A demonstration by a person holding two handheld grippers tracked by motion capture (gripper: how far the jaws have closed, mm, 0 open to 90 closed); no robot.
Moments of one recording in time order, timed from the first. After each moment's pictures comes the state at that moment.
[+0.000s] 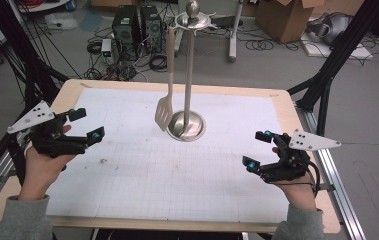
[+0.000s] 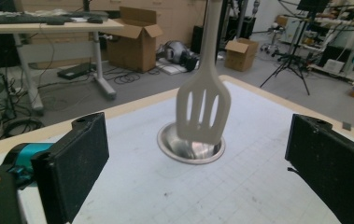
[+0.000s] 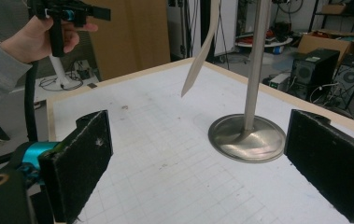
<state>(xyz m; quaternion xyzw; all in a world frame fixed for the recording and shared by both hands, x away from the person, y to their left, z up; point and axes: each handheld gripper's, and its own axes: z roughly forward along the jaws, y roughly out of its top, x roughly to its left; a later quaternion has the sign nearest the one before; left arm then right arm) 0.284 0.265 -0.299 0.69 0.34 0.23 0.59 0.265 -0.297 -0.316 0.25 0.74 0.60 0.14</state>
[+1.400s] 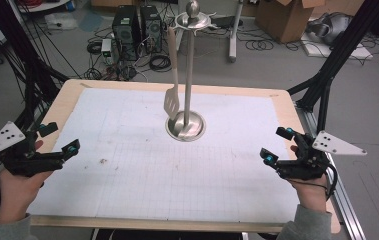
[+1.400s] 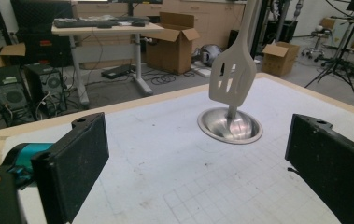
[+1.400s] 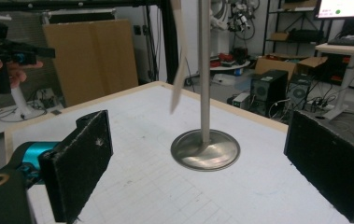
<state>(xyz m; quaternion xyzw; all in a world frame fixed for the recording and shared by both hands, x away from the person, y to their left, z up) 0.249 0.310 -0.321 0.67 0.38 0.29 0.58 0.257 -0.335 -0.315 0.29 0.69 0.63 0.21</state>
